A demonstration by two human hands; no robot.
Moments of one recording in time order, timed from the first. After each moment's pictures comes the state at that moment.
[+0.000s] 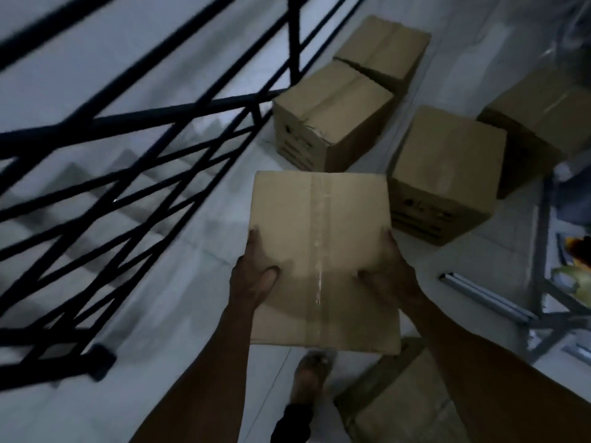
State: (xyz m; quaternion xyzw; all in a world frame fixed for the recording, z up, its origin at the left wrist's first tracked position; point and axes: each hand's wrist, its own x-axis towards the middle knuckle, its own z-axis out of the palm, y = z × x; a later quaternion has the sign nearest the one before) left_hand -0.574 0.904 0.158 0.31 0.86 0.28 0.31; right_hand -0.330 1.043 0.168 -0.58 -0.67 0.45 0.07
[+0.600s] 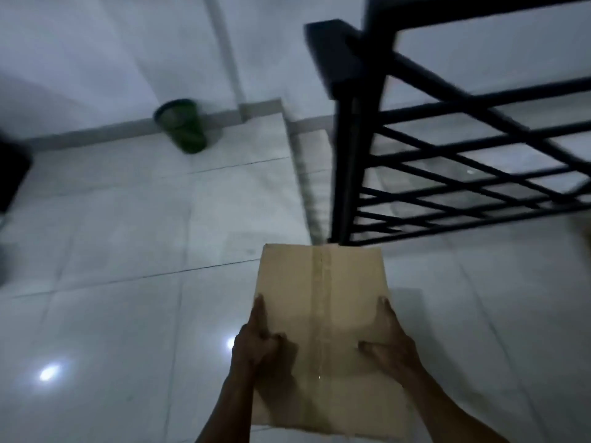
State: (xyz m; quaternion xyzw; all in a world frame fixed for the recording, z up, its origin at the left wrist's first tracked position) left_hand -0.620 0.201 0.225 -0.10 0.89 0.36 0.26; right_hand -0.576 0.484 0.211 -0.26 -0.82 0.47 -0.20
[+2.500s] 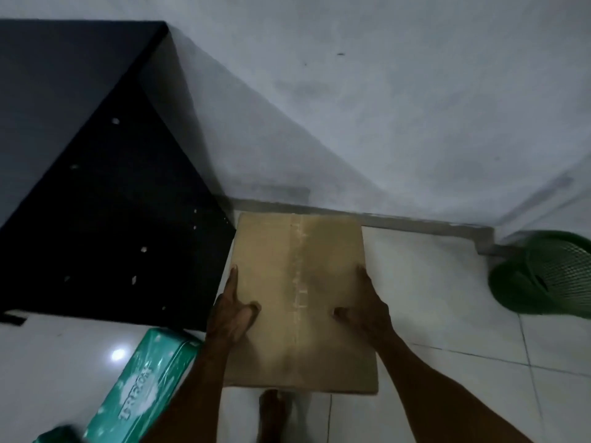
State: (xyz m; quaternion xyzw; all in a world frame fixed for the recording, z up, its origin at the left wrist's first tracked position) left_hand -1.572 -1.063 0.146 -0.33 0.83 0.42 0.17; right_hand -1.626 -0.788 0.130 -0.07 -0.86 0.43 -0.27
